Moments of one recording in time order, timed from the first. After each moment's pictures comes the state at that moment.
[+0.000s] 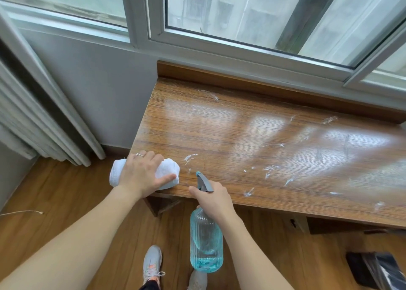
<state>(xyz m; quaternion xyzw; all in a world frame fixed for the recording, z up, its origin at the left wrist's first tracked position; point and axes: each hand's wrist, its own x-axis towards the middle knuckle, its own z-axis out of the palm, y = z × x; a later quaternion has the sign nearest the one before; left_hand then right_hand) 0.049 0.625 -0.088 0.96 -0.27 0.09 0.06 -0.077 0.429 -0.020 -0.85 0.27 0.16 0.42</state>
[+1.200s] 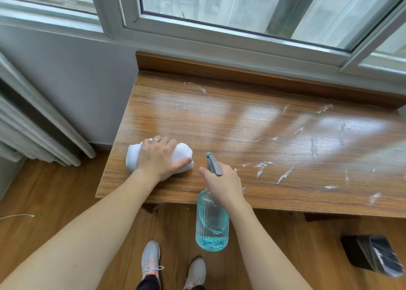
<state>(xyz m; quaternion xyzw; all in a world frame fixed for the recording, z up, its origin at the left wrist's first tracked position) 0.083 0.530 -0.080 0.95 -0.28 0.06 0.07 -0.046 0.375 -0.004 -0.86 0.30 0.10 0.39</state>
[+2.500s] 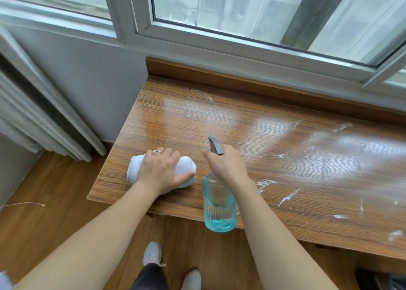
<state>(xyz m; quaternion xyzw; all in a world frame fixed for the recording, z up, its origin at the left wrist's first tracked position) 0.068 0.508 -0.087 0.96 -0.27 0.11 0.04 0.026 0.323 0.015 -0.89 0.24 0.11 0.38</state>
